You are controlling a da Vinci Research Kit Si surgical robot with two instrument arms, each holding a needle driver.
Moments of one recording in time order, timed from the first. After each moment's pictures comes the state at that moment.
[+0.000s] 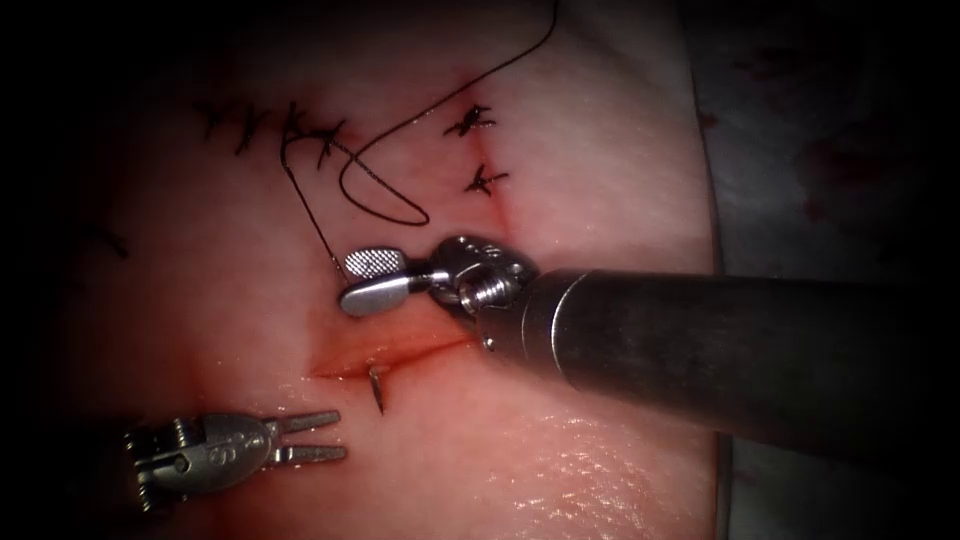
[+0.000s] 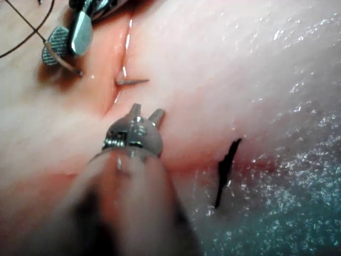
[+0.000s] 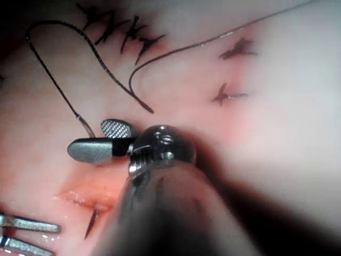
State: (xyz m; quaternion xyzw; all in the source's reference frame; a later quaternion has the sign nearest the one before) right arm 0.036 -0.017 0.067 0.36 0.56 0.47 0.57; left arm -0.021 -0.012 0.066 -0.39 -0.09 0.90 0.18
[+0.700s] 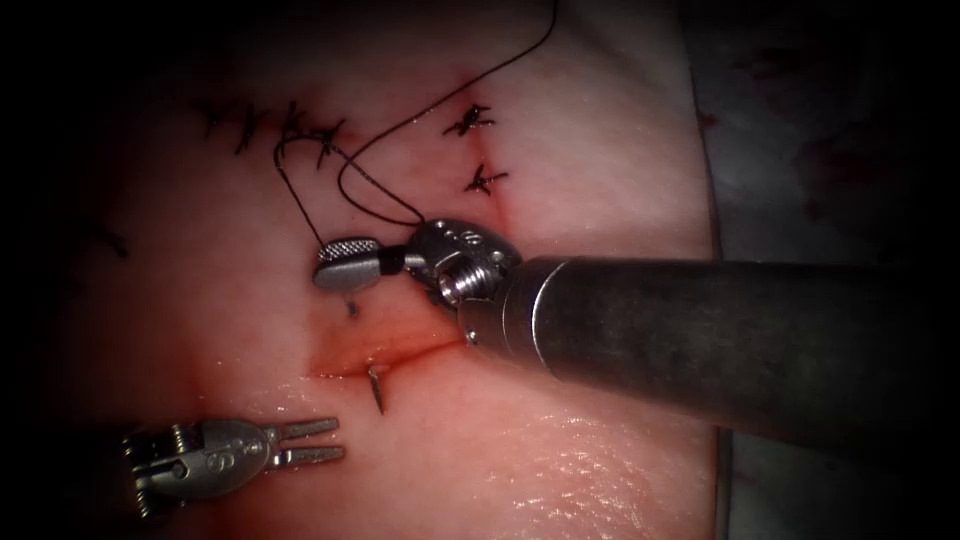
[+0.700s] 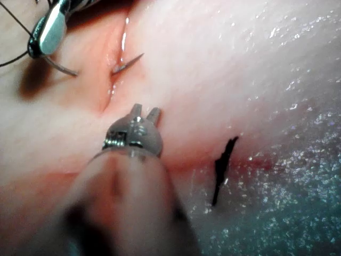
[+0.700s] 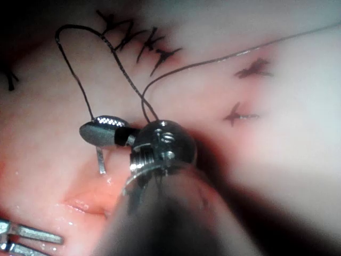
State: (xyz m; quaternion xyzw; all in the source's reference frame) right arm 0.037 -0.016 0.065 0.34 0.57 0.46 0.59; left arm -0.021 -0.012 0.066 -0.39 -0.09 0.90 0.18
